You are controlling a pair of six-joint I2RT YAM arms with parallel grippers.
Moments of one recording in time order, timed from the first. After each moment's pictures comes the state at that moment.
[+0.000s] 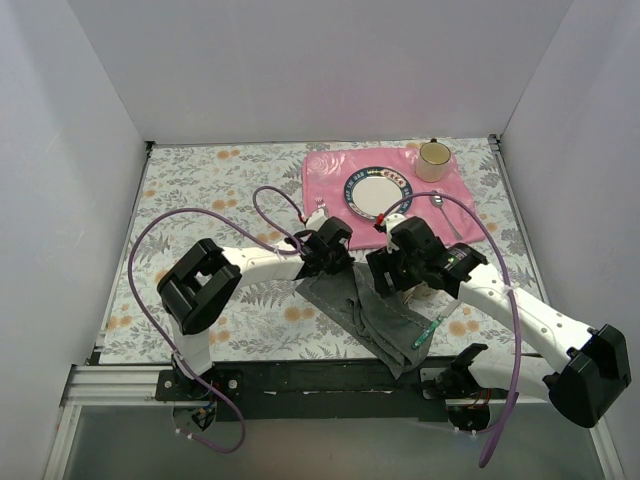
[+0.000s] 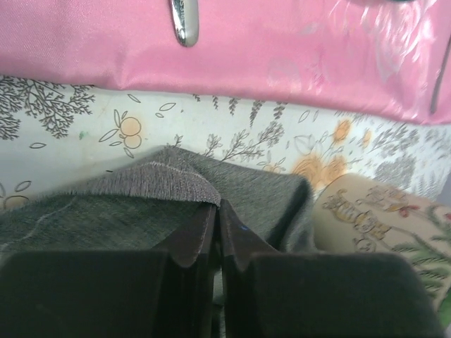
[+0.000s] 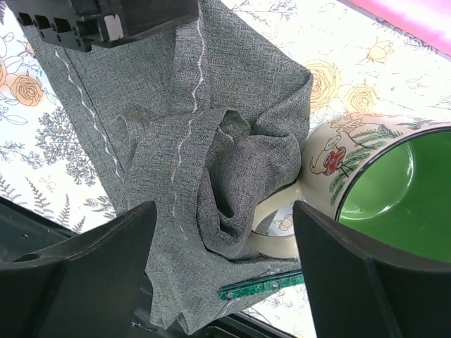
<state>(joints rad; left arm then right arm) -0.88 1.84 1.12 -0.10 -0.20 -1.20 0.72 1.11 0.88 -0.73 0.04 0.19</state>
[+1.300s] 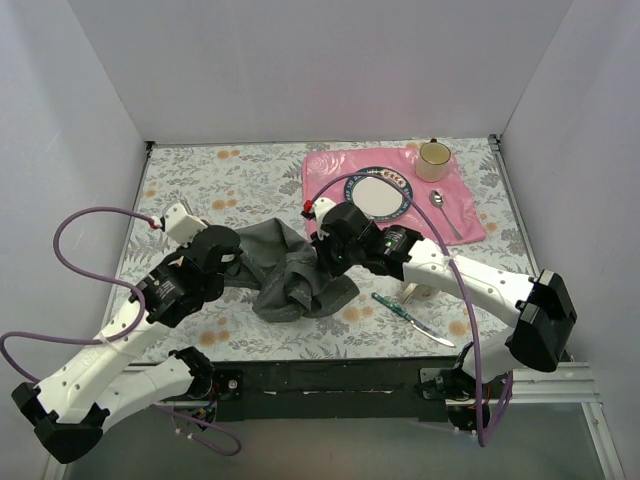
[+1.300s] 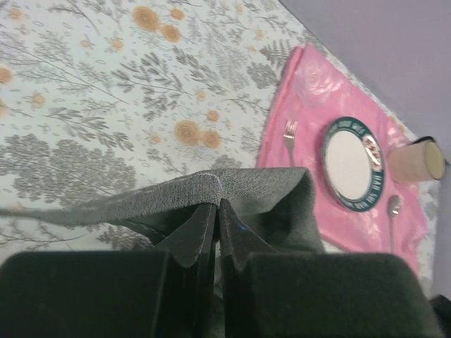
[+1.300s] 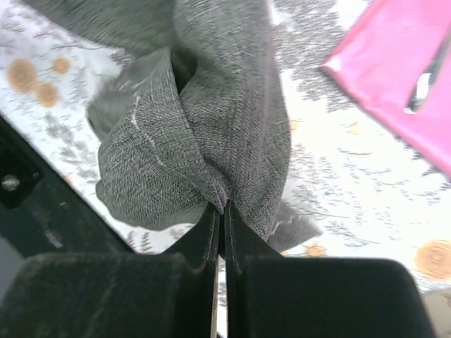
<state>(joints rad) -0.75 0.83 1.00 -0.77 -0.79 -1.09 0.99 1.47 1.23 -0.52 -0.02 0.26</state>
